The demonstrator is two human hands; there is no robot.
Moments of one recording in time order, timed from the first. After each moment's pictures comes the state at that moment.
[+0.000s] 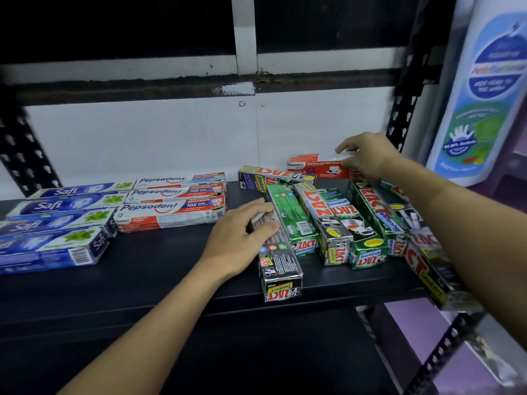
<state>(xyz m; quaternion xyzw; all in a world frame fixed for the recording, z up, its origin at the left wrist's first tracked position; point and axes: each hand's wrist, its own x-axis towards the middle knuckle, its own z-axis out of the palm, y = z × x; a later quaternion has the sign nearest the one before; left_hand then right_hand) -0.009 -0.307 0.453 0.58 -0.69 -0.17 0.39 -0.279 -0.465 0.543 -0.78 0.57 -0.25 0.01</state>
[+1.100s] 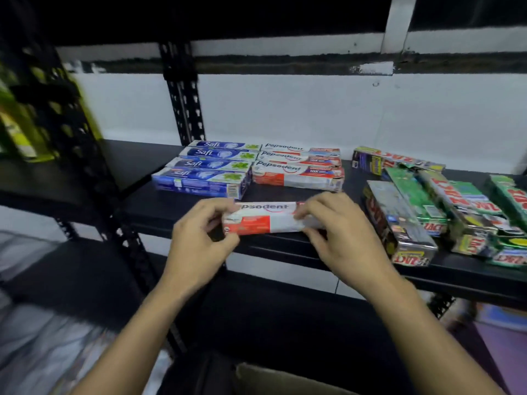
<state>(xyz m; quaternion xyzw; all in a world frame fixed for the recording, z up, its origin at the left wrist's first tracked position) 0.143 -0.108 0.438 0.63 -0.53 -0.04 0.56 -0.068 -0.230 0.454 -0.90 0.24 -0.35 0.01</state>
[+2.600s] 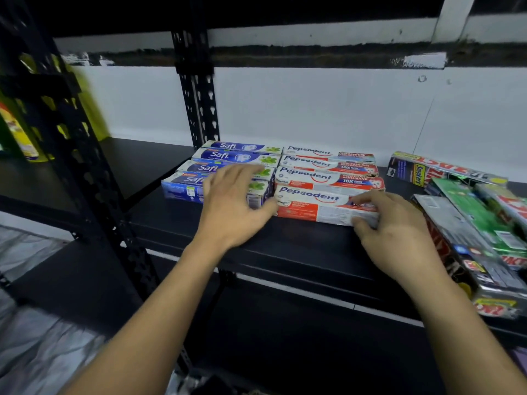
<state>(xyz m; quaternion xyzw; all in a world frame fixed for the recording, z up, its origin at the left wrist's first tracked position) 0.202 -0.205 0.457 0.73 -0.57 0.15 0.36 -0.037 -0.286 0.455 -0.81 0.46 -0.35 0.10</state>
